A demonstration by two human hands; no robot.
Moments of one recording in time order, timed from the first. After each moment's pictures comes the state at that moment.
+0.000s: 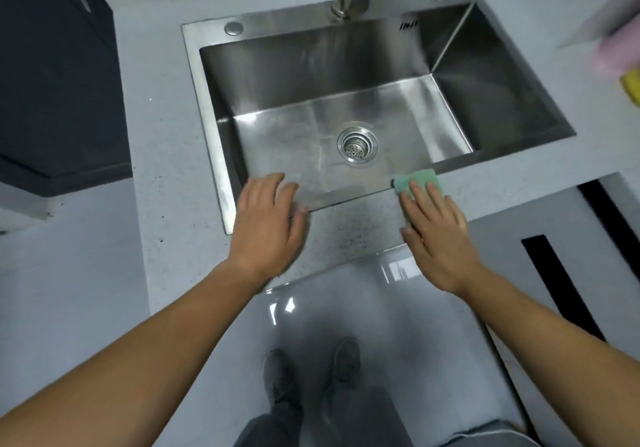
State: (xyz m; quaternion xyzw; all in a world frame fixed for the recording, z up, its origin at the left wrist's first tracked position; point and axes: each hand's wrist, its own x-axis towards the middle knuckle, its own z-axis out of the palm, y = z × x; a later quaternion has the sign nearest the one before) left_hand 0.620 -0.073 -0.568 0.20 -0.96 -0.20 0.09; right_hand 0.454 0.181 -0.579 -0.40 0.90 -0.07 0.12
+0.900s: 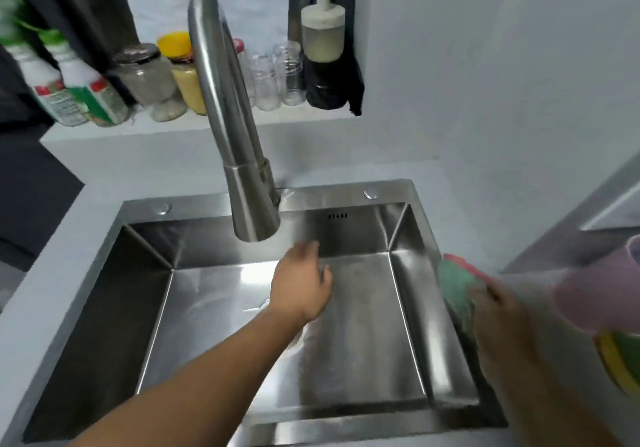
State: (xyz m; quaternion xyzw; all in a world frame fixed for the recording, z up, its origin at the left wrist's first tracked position) left_hand 0.206 -0.009 -0.544 0.37 -0.90 -0.20 0.06; right_hand 0.054 0.209 -0.520 -0.02 0.78 -0.60 0.14
